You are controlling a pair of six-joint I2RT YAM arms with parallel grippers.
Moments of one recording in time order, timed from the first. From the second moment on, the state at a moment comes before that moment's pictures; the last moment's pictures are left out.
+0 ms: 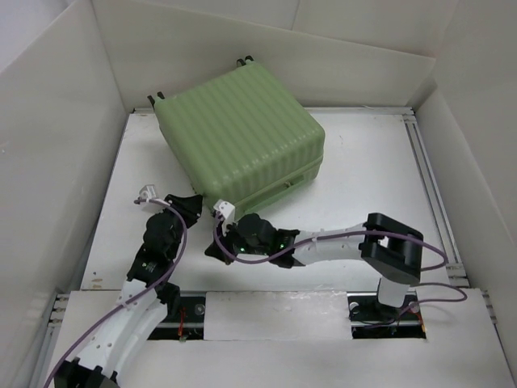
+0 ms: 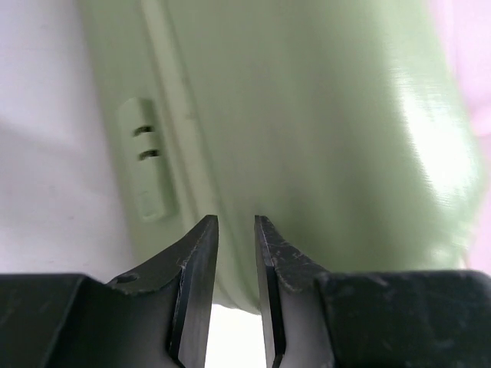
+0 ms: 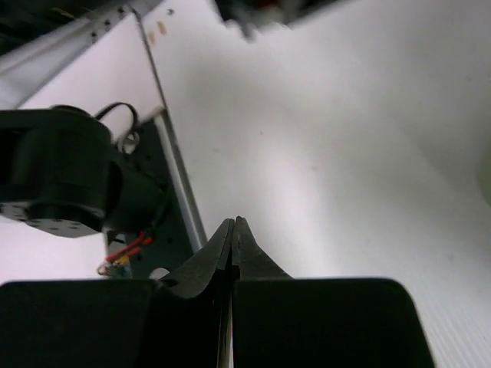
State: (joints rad) left arm -0.33 0.52 0.25 0.05 -0.23 -0.91; right arm 1.23 1.78 1.03 0.47 -0.11 0.42
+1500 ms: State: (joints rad) left arm -0.34 0.56 0.29 0.06 -0.20 -0.89; right arm 0.53 1.47 0.65 0.50 -0.15 0.21
